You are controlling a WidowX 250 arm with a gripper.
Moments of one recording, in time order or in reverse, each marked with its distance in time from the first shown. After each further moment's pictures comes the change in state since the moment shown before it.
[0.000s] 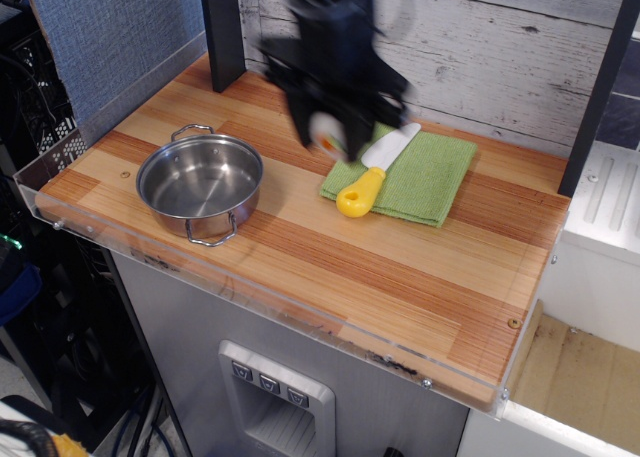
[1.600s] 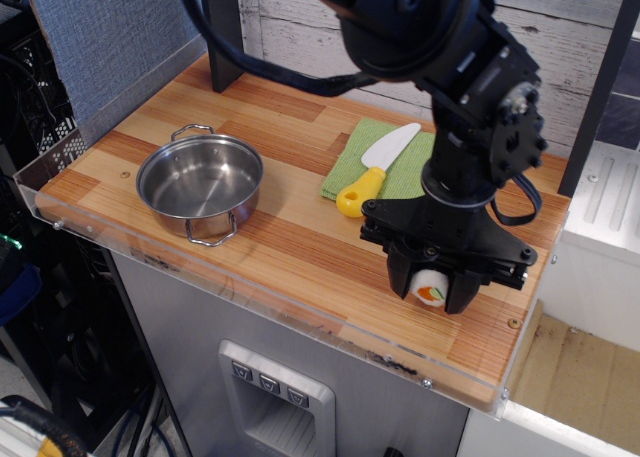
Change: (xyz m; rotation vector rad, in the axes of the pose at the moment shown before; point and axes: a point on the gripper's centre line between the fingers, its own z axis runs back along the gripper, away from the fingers) arm -0.027 -0.063 -0.062 0.049 0.045 0.215
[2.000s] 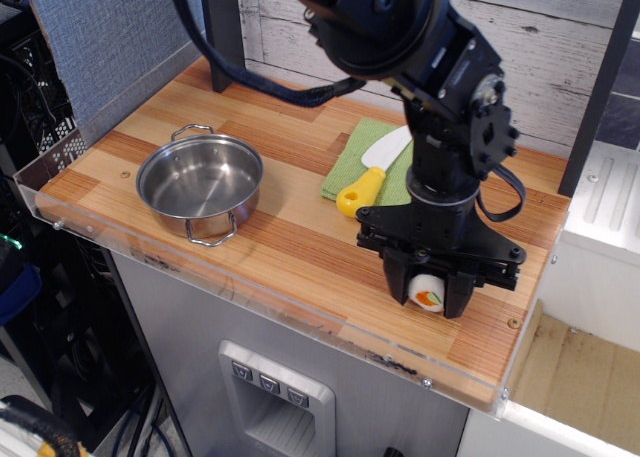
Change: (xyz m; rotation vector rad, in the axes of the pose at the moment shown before) arm 0.001 0.002 -0.009 -0.083 0.035 -0.014
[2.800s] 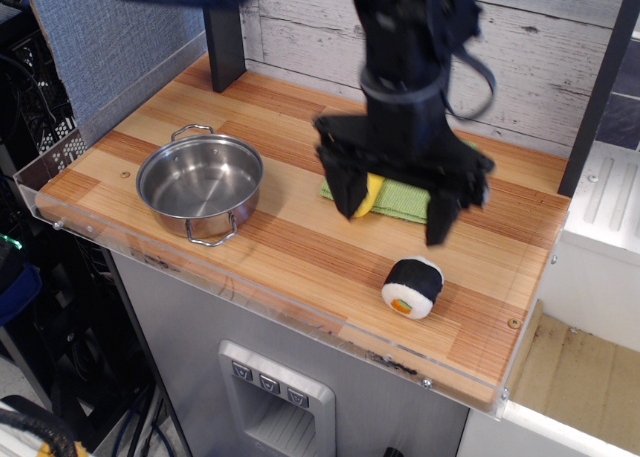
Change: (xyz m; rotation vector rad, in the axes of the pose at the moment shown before) arm 0.005 0.027 0.076 0.010 -0.071 -0.074
